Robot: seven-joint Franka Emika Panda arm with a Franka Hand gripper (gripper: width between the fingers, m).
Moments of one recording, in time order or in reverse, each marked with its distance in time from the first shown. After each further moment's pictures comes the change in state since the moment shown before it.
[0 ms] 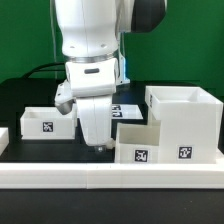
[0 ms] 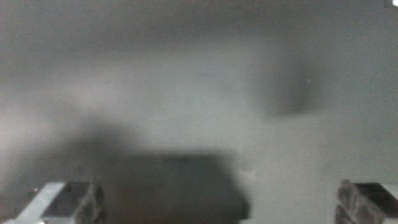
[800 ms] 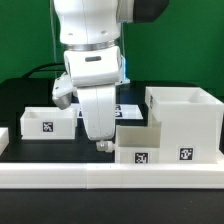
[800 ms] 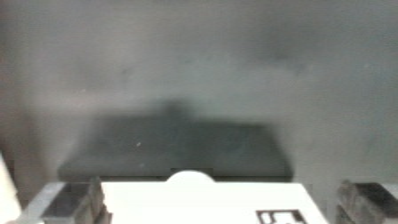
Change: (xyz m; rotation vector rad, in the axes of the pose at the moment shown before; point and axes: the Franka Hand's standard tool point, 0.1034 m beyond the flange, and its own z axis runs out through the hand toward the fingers) arm 0.011 0.030 -0.023 -0.030 0.004 -0.015
